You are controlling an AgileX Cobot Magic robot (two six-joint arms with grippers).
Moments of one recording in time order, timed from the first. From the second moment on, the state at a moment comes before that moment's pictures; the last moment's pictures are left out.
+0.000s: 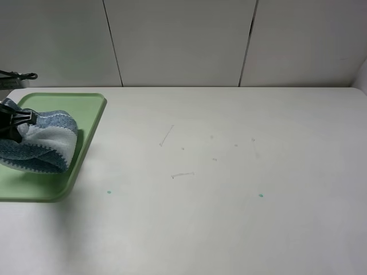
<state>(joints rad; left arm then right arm) 0.19 1.69 -0.86 0.07 0.40 -0.01 -0.05 0.04 -0.50 0.17 1.03 -0.28</state>
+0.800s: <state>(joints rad) 0.19 1.69 -0.86 0.07 0.46 0.01 -0.05 0.04 -0.50 0.17 1.03 -0.28</state>
